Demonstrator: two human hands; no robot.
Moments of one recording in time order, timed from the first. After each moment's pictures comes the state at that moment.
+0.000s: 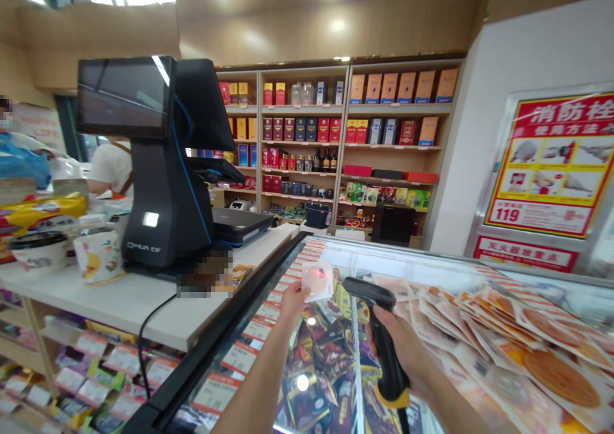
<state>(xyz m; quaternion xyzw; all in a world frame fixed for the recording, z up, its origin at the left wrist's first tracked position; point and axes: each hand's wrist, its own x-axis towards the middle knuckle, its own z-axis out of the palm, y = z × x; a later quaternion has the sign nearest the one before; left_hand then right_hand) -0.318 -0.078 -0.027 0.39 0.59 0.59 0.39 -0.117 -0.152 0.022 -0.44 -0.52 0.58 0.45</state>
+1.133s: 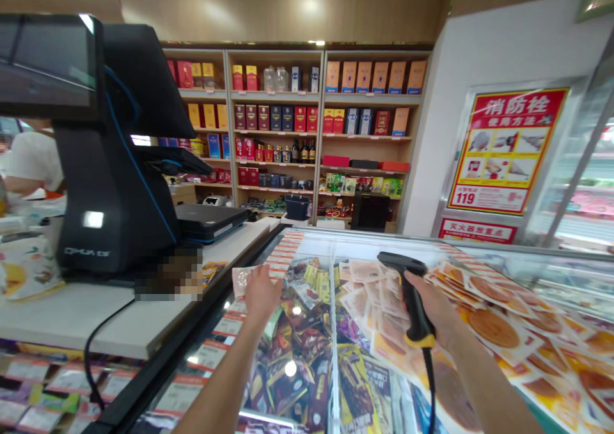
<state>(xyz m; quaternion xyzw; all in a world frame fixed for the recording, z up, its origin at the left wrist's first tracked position) -0.318 -0.100 0.000 0.54 0.78 0.32 -0.02 -0.017 -0.119 0.028 -0.50 -0.44 0.50 0.55</state>
